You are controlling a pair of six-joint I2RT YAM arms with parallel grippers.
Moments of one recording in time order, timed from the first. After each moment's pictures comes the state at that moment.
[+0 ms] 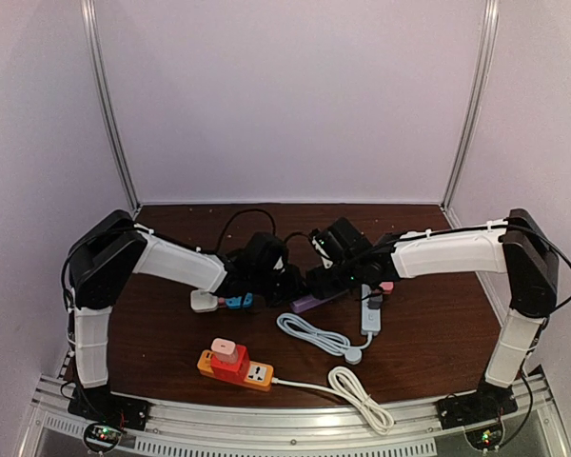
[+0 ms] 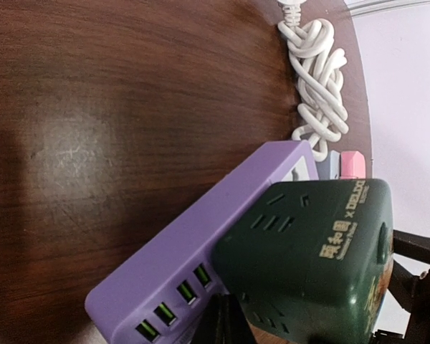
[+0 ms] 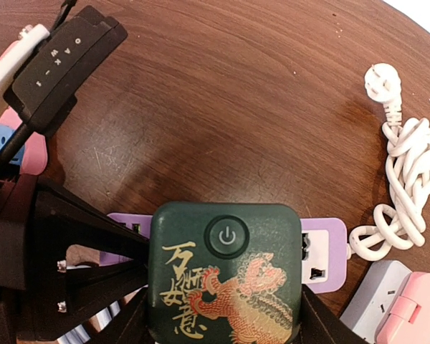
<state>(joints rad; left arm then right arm) -0.90 2.07 1.23 0.15 0.18 -1.05 0.87 1.80 1.21 -0.32 0.24 0.32</state>
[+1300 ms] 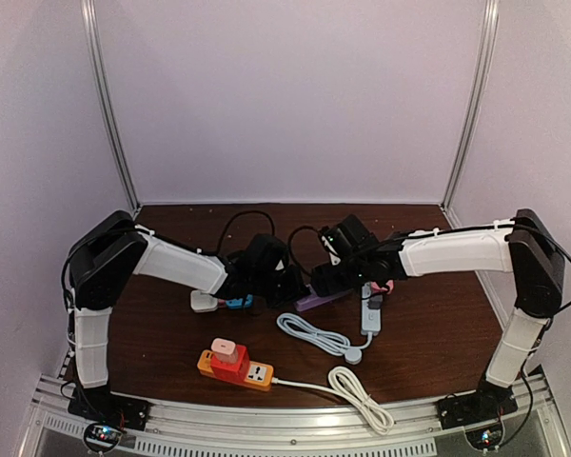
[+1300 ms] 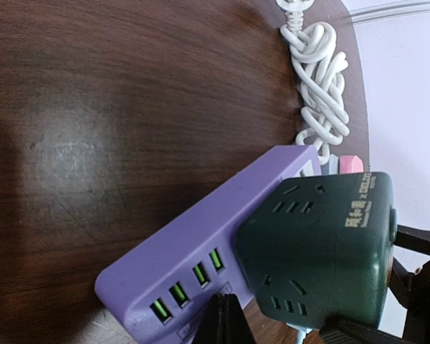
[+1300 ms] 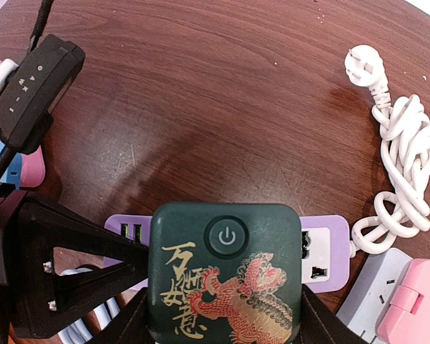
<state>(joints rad) -0.91 2.07 1.22 0.16 0.15 -1.09 0.84 1.76 1.17 -0.30 0.20 0.39</state>
